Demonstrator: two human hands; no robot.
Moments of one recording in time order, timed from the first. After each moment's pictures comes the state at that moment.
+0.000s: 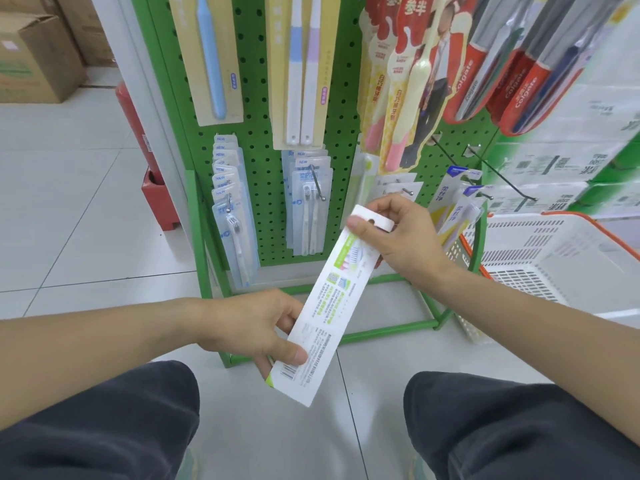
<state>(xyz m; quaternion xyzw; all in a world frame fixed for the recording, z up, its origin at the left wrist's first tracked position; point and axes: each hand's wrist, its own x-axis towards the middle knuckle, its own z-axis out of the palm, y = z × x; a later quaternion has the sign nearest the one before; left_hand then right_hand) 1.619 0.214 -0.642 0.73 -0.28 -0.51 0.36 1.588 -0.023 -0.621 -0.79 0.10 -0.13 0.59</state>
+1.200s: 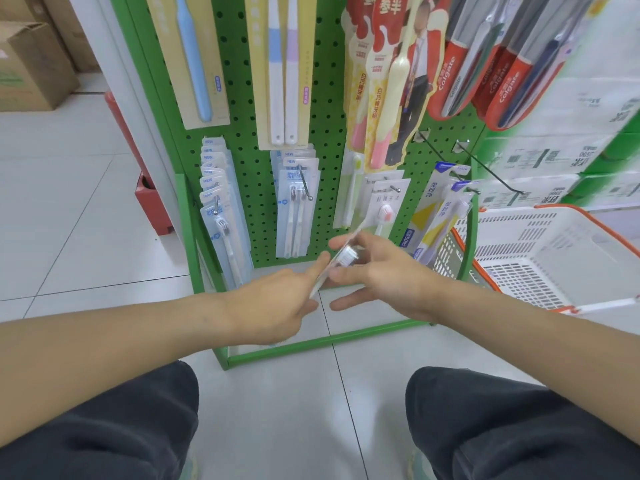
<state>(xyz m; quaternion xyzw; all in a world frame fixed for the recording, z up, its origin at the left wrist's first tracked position) 1.616 0.175 -0.635 0.87 -0.43 -0.20 0.13 1.555 -0.004 -0.615 -0.74 0.09 0.12 0.65</state>
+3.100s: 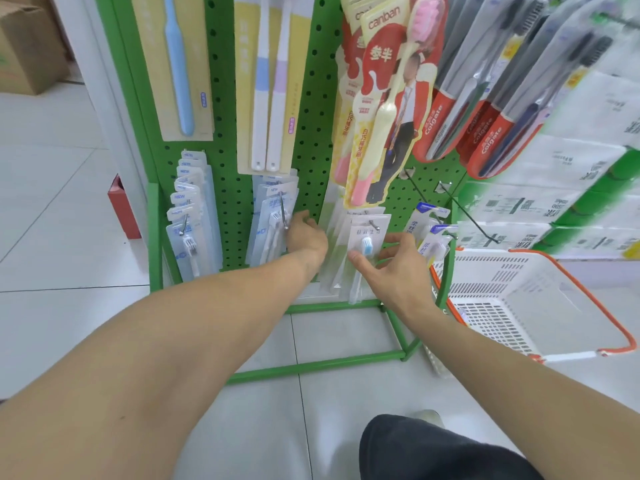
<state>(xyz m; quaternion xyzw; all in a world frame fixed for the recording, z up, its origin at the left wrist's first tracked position) 1.736 0.007 -0.683 0.74 0.08 -0.05 0.66 1.603 -0.086 -0.649 -0.89 0.24 -0.20 0.33</state>
